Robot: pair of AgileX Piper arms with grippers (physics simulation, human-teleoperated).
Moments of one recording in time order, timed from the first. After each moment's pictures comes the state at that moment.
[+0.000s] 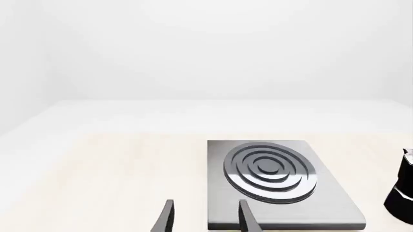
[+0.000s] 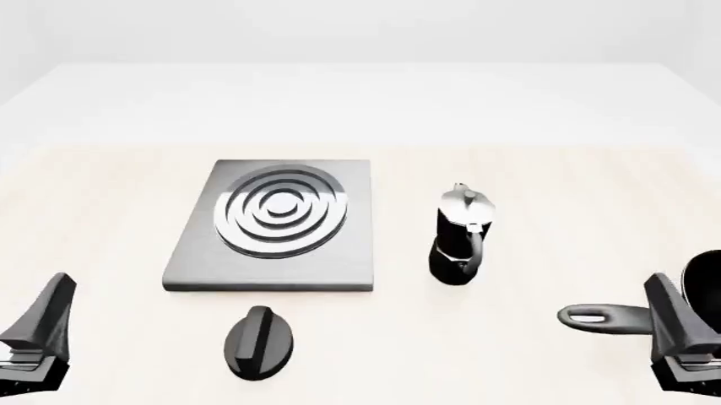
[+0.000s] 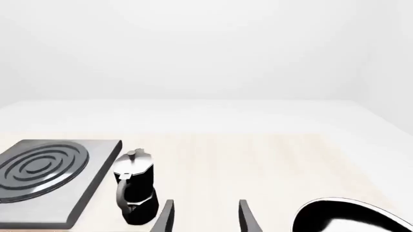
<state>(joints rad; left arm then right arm) 0.00 0.00 0.00 0.00 0.00 0.00 0.00 0.00 0.00 0.00</state>
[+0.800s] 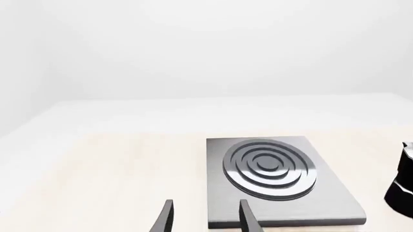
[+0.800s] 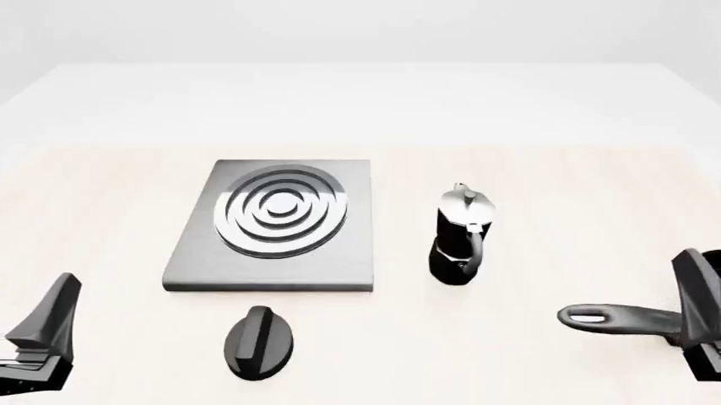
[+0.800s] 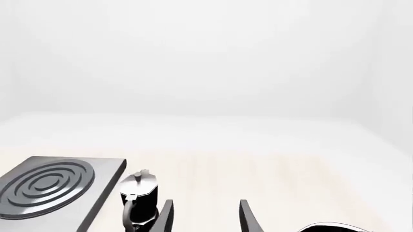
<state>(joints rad) -0.01 0.02 0.00 -0.01 0.02 0.02 0.00 -0.12 0.05 -0.02</state>
